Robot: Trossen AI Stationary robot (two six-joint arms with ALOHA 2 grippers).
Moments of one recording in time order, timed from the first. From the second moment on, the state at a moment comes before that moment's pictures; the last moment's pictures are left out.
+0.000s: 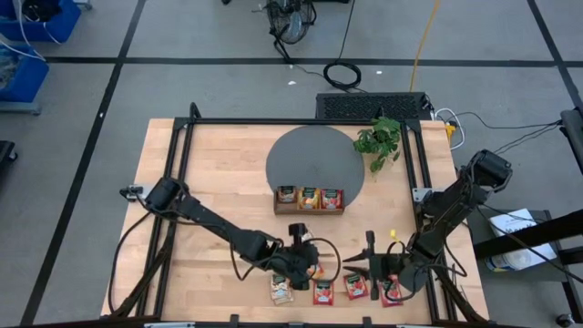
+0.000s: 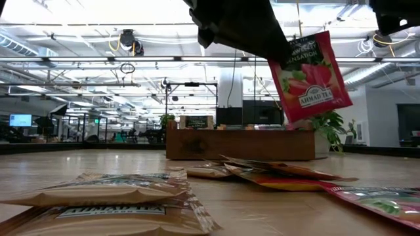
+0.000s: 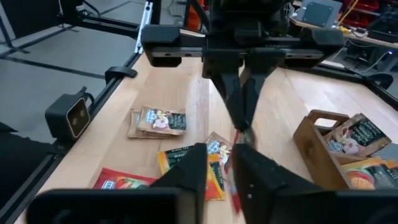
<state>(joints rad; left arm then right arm) -0.45 2.06 1.55 -0.25 -0.47 -0.24 0.92 1.45 0.59 0.42 0.87 0.20</state>
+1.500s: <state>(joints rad) -0.44 2.06 1.55 -0.21 -0.49 -0.21 0.66 1.48 0.50 0.51 0.54 0.35</state>
